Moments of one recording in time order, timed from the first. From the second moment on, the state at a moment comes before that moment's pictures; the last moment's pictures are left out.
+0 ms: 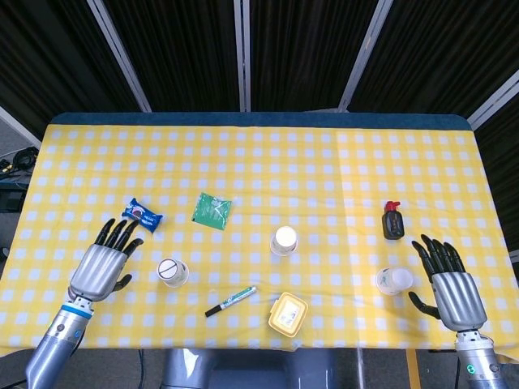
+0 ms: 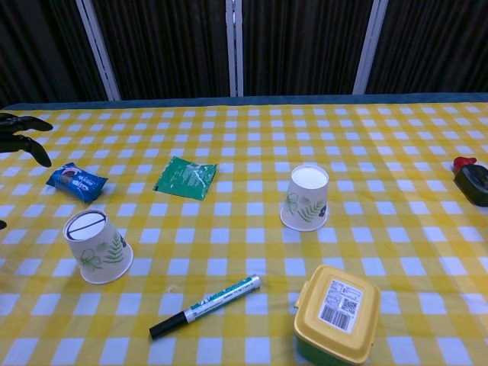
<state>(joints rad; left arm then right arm) -0.31 -1.29 -0.04 -1.79 1.44 1.22 0.62 0.10 -1.17 0.02 -1.67 -1.55 1.45 -0.12</state>
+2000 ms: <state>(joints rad) -0.78 -1.54 -0.25 -1.83 0.97 1.04 1.00 0.13 -1.15 0.06 -1.61 -1.45 1.36 0.02</state>
